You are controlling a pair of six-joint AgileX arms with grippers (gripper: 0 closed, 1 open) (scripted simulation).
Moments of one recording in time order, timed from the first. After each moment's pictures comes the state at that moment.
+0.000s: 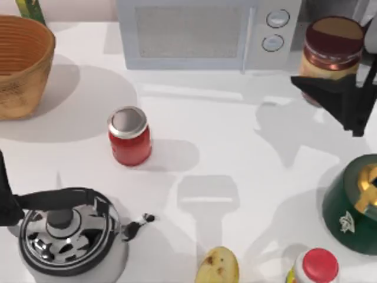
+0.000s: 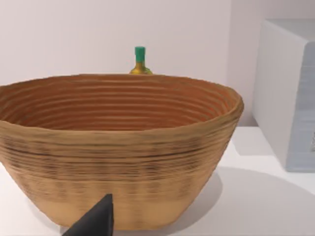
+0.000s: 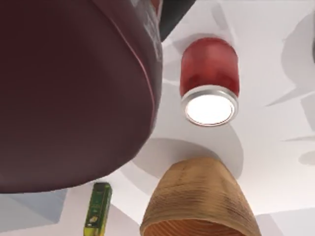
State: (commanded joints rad) left arm 0.00 0.00 0.00 0.00 0.00 0.00; right arm 0.16 1.30 0.84 0.06 -0.80 -0.38
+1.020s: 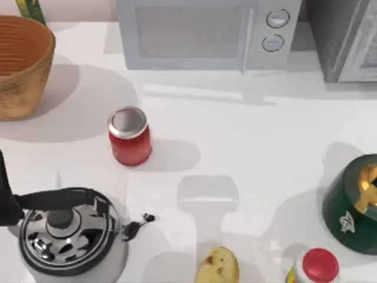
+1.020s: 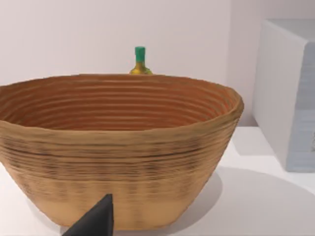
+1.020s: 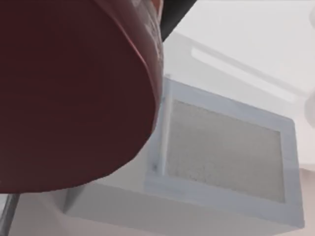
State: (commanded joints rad) left arm 0.00 0.00 0.00 0.00 0.00 0.00; right arm 0.06 0.45 0.31 0.03 -0.29 -0.14
